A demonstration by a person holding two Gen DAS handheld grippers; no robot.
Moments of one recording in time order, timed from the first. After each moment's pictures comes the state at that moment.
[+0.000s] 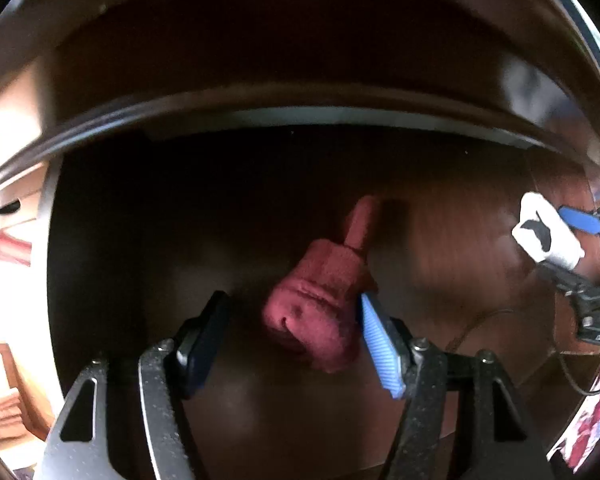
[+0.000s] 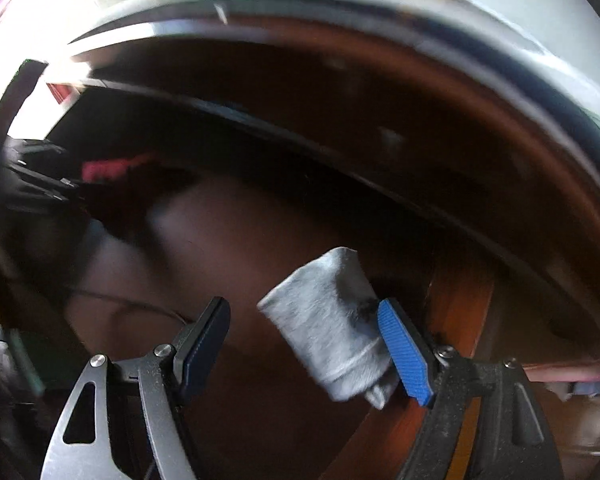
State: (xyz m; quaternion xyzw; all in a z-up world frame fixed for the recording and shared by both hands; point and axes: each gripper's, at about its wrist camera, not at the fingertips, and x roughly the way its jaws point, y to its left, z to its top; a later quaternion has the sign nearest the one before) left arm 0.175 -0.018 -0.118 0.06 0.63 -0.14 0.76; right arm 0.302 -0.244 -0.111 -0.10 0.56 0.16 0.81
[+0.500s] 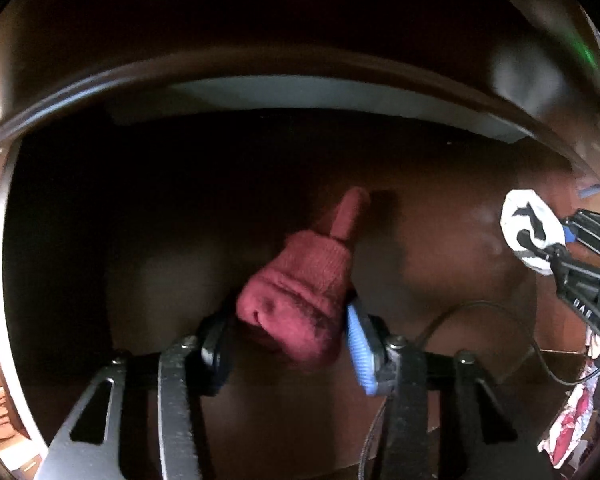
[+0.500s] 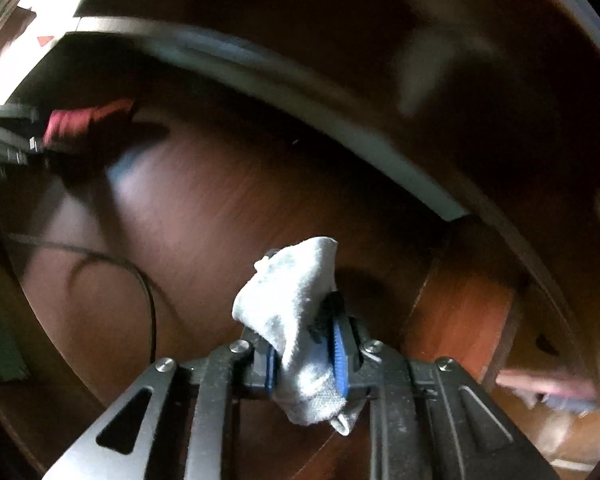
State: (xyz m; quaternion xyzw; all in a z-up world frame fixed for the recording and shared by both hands) left arm 0.180 -0.031 -0.121 0.03 0.65 -0.18 0.74; right arm 0.320 -0.238 -0.130 -0.14 0.58 0.14 0.79
